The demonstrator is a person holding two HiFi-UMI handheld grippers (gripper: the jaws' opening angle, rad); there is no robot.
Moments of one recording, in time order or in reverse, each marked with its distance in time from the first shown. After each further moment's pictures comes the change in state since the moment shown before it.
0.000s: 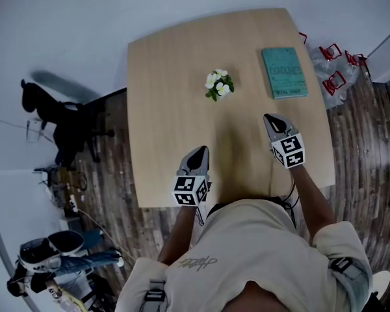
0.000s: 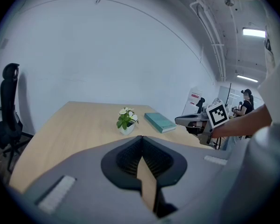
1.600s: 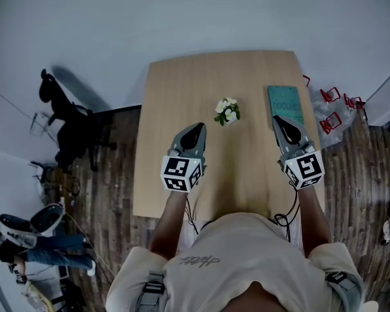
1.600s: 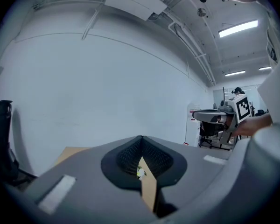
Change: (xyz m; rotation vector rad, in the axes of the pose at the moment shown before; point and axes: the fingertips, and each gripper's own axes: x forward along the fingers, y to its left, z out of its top) left arm -0.021 -0.006 0.183 0.194 -0.335 0.009; right arm -0.098 0.018 0.208 -0.189 -0.435 0.034
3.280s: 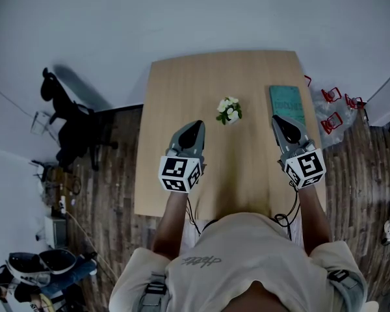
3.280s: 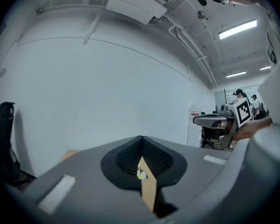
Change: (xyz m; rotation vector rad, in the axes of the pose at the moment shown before) left arm -0.011 0.004 0.016 -0.002 -0.038 0.022; right arm 0.003 0.009 0.003 0.027 0.010 0.030
